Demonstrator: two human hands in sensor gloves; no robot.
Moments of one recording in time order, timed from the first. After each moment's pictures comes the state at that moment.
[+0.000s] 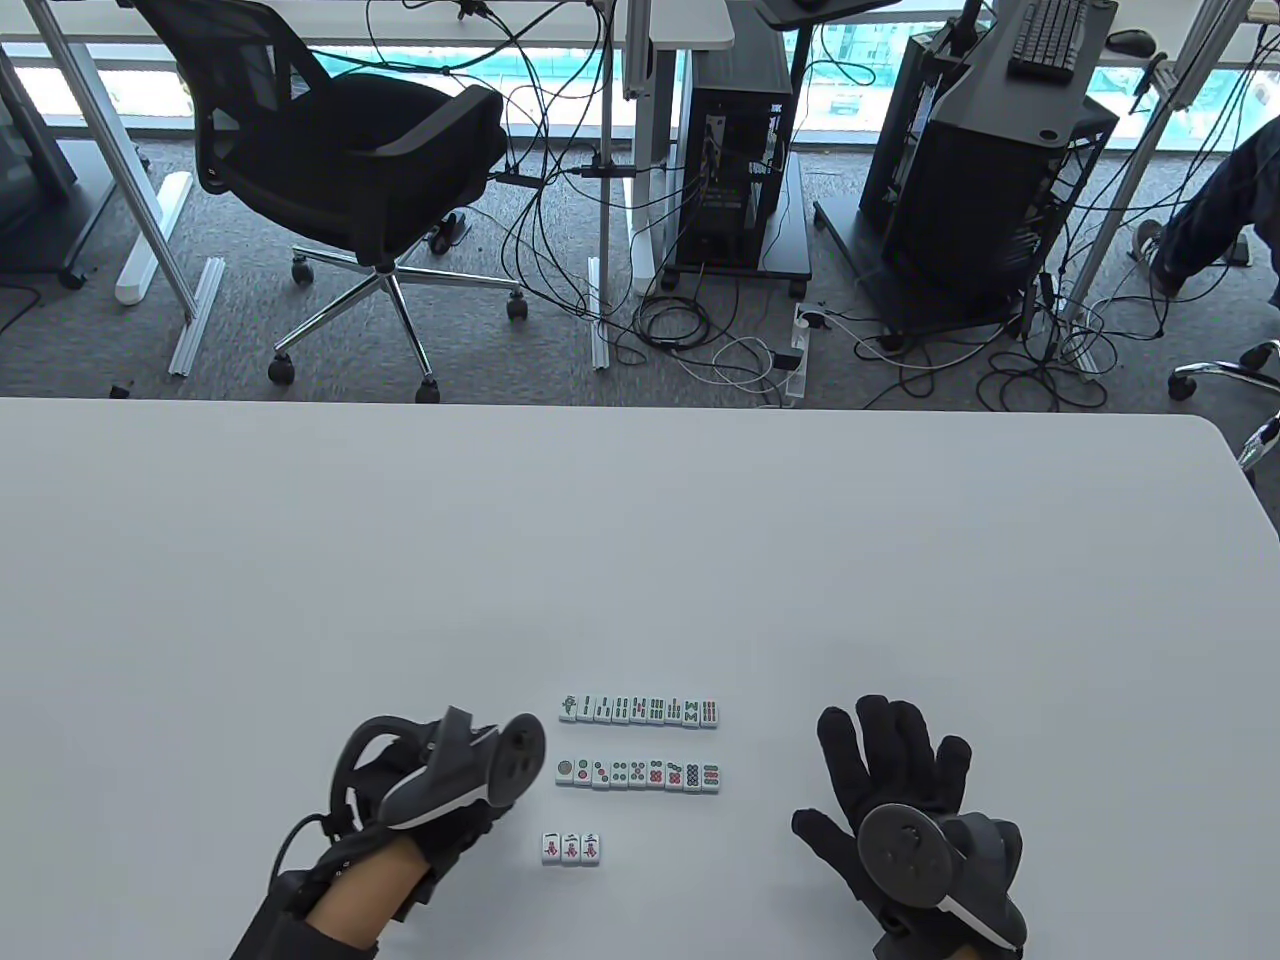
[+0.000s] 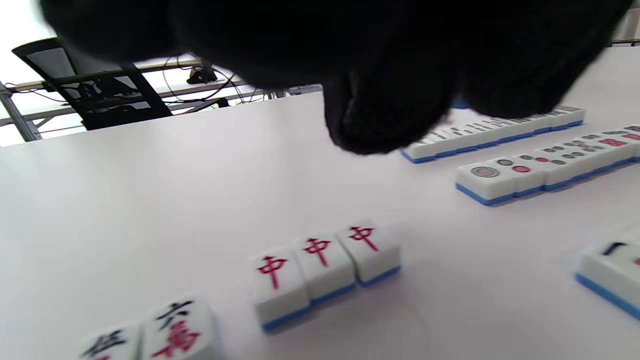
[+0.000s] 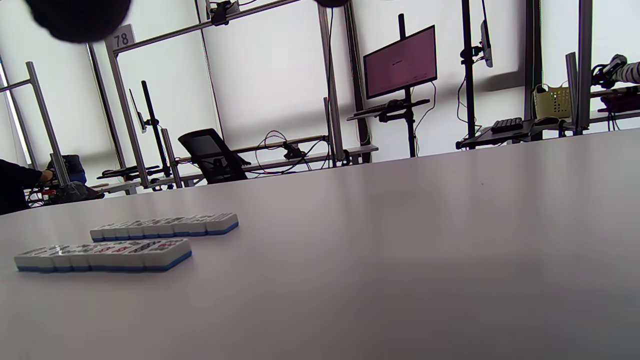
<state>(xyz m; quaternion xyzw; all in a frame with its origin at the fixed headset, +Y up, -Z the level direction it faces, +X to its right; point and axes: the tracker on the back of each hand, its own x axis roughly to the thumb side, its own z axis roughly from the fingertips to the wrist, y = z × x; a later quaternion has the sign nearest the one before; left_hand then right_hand) -0.127 -0.713 -0.260 -0.08 -0.15 -0.07 0.98 0.211 -0.716 -0.219 0.13 -0.05 0.98 0.11</state>
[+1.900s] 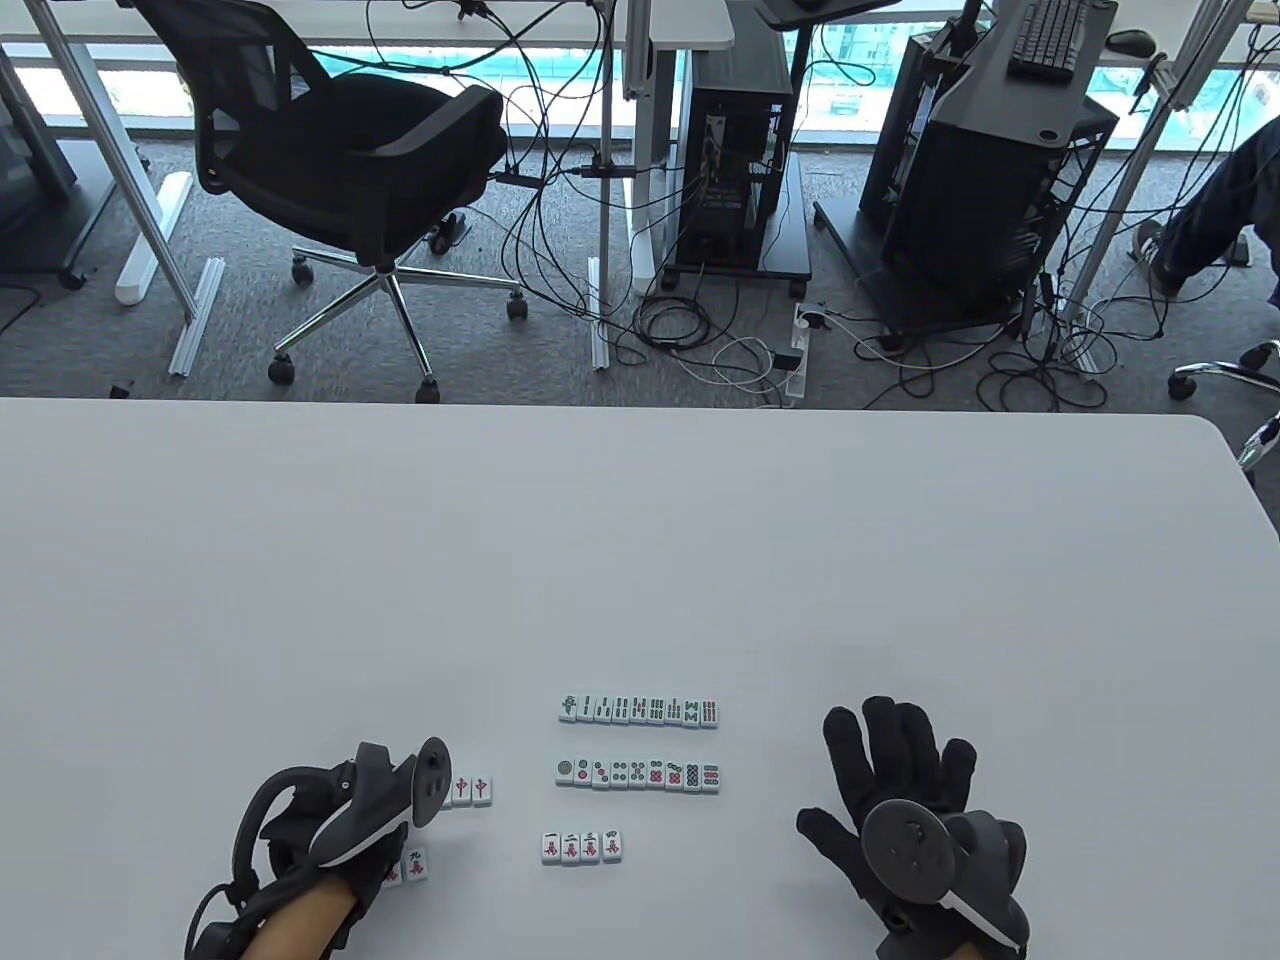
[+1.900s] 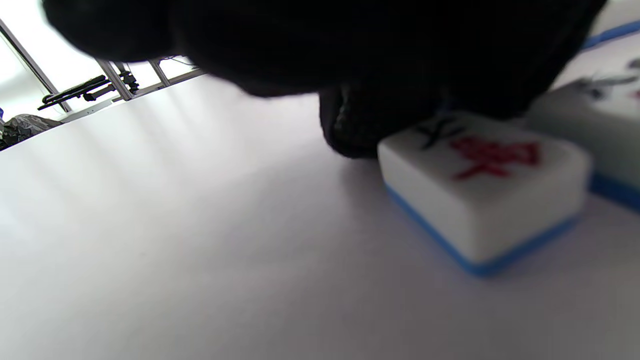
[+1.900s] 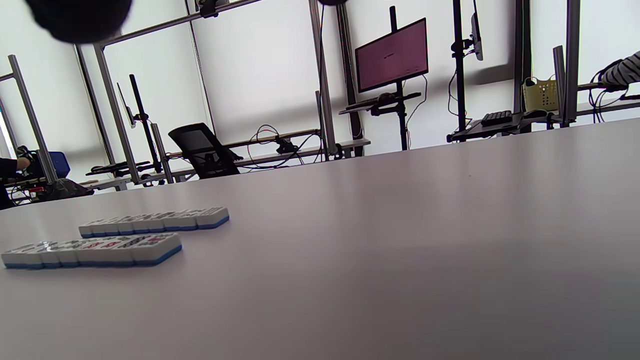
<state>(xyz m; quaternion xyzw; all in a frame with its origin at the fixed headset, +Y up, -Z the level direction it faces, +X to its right) -0.225 -0.765 -0.247 -0.14 0.02 -0.15 0.98 0.215 -0.717 -0.220 0.12 -0.04 0.99 0.11</state>
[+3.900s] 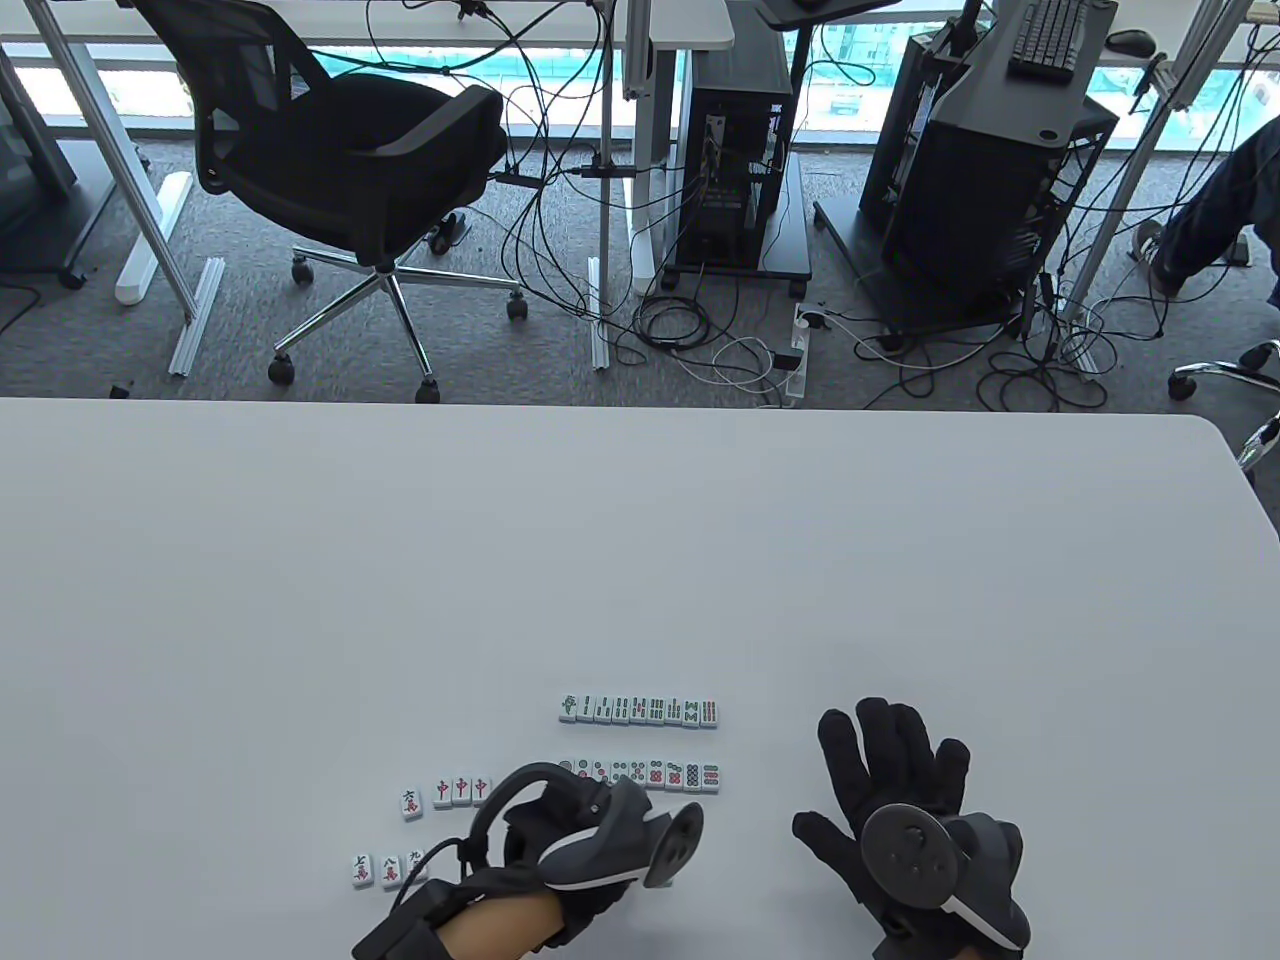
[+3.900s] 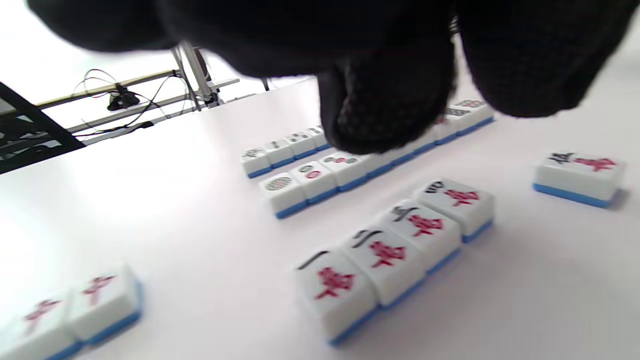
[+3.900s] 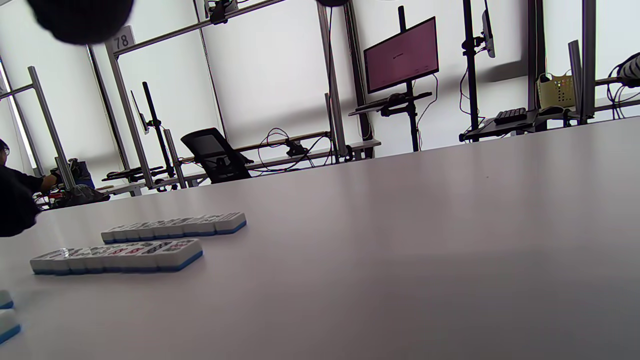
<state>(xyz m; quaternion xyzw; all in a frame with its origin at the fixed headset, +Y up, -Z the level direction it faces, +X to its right) -0.056 -0.715 -0.234 -0.07 -0.20 -0.13 0.97 0.213 -0.720 -0.219 0.13 -0.04 0.98 0.12</state>
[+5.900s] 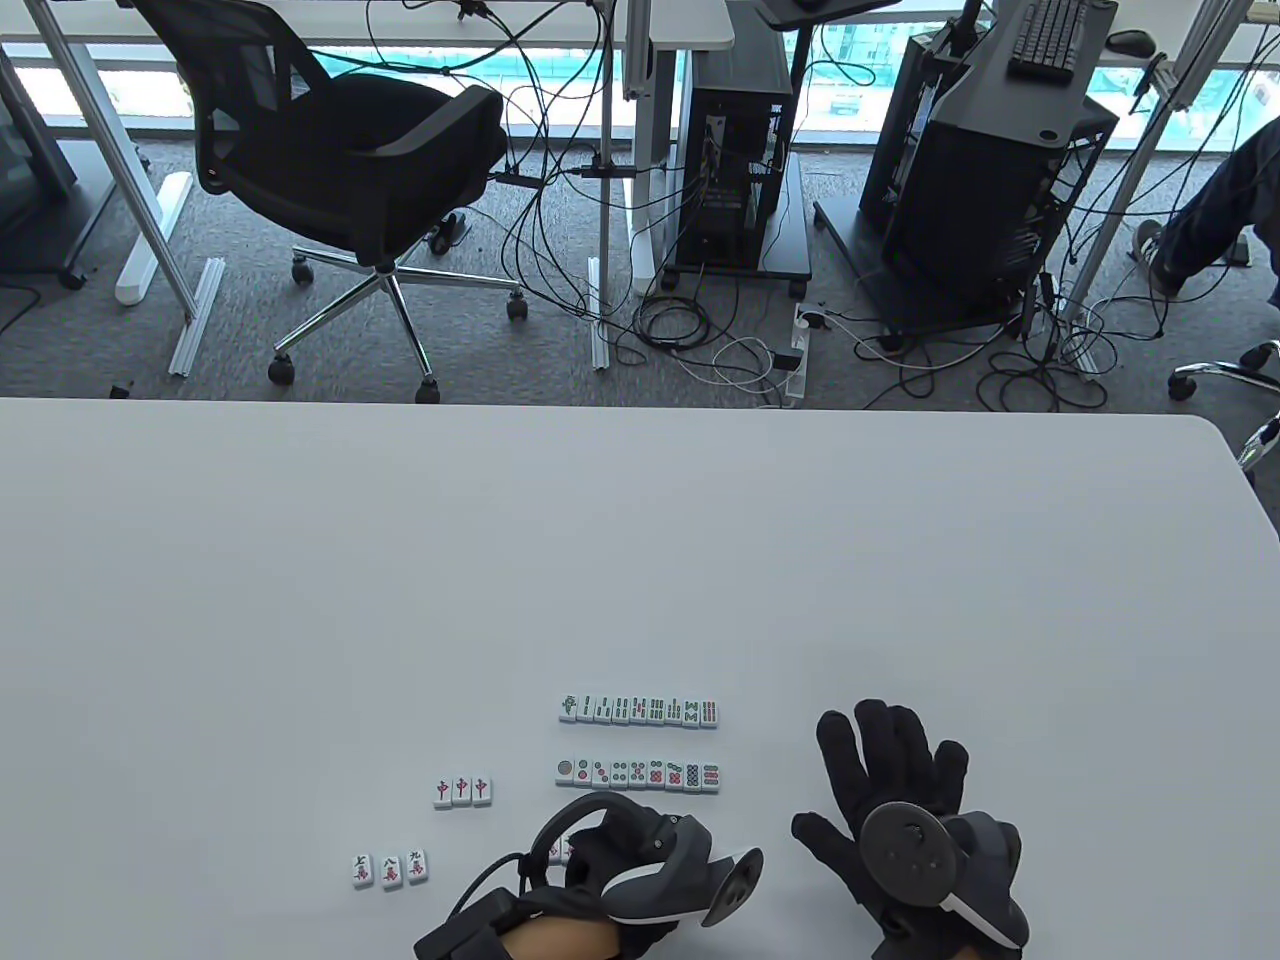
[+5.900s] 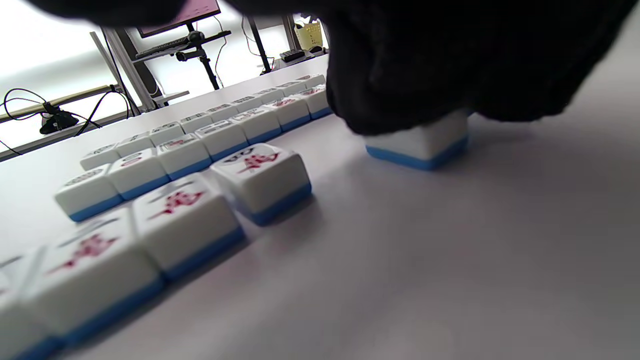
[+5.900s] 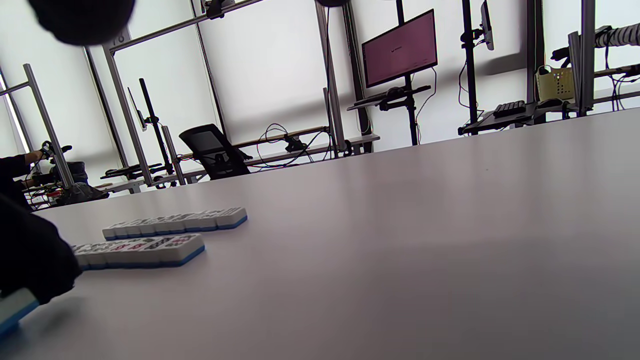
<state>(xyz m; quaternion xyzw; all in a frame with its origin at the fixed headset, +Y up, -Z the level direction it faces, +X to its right) 0.013 -0.757 -0.217 -0.06 -0.27 -0.16 0.95 0.213 -0.721 -0.220 0.13 -0.03 0.98 0.12</state>
